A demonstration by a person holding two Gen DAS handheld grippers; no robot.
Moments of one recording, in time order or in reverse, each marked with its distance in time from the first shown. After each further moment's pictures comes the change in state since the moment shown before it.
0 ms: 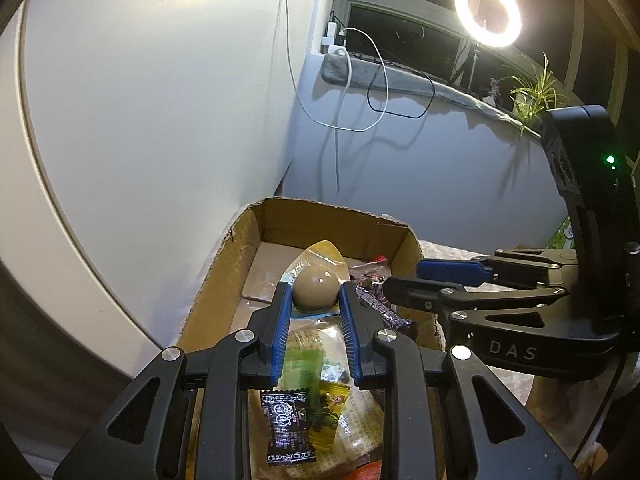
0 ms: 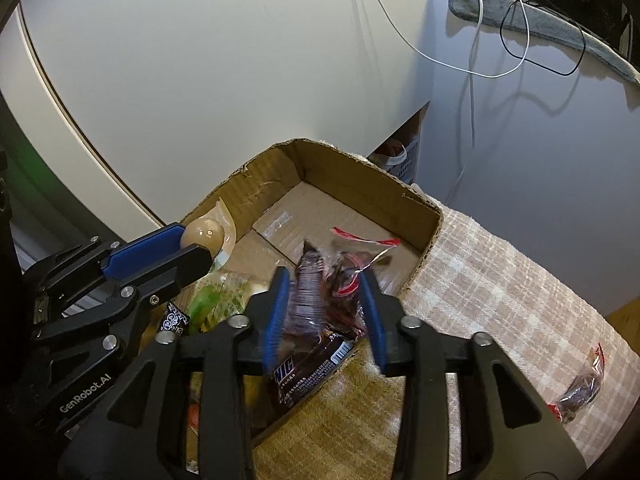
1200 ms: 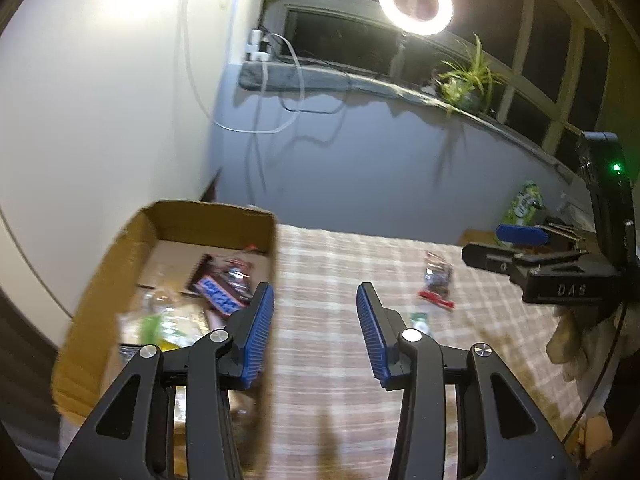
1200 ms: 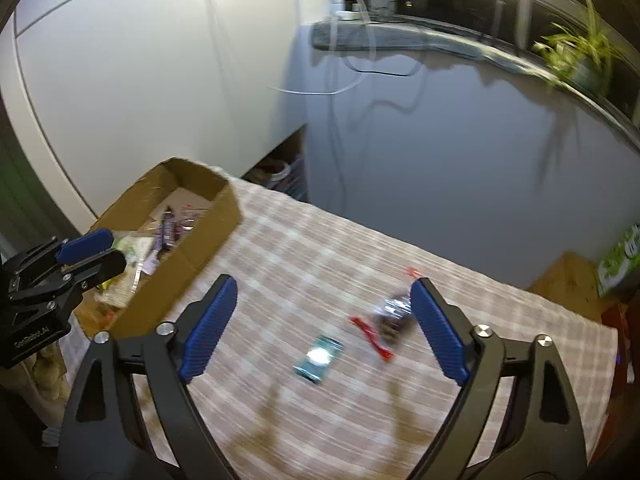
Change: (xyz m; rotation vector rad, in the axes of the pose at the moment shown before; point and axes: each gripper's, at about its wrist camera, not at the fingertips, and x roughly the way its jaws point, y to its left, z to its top) left arm -0.021 -0.101 -0.021 0.095 -0.009 -0.151; right arm -0.142 -0.117 -0.082 0.120 -0.126 -0.266
